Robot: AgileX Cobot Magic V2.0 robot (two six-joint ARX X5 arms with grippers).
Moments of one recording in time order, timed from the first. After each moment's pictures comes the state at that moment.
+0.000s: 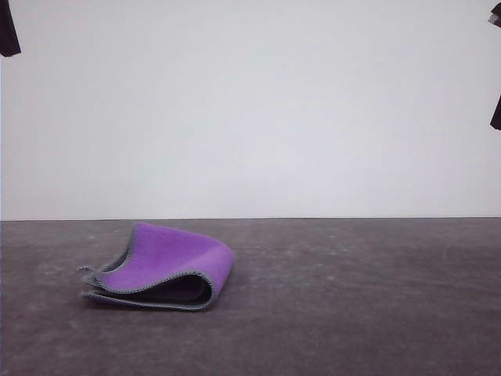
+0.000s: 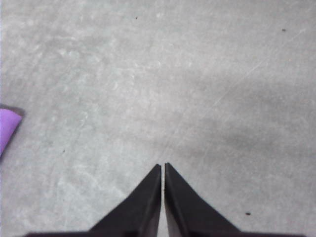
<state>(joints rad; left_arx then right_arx) -0.09 1.23 1.39 -1.12 0.28 0.08 -0.10 1.18 0.96 -0.61 -0.45 -0.10</state>
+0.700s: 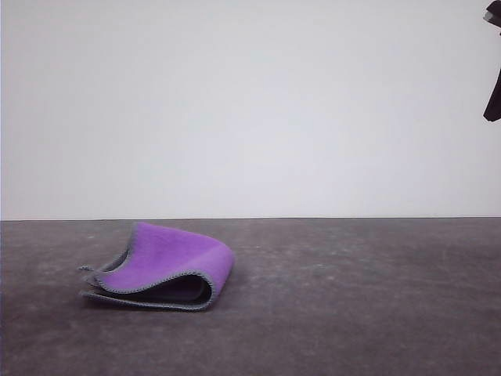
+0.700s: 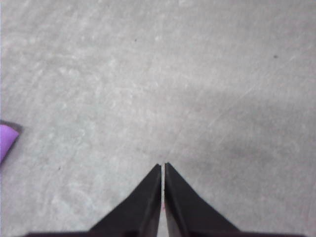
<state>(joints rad) -0.05 0.19 0.11 -0.14 0.07 -0.10 -0.10 1.18 0.96 -0.53 -0.45 -0.10</state>
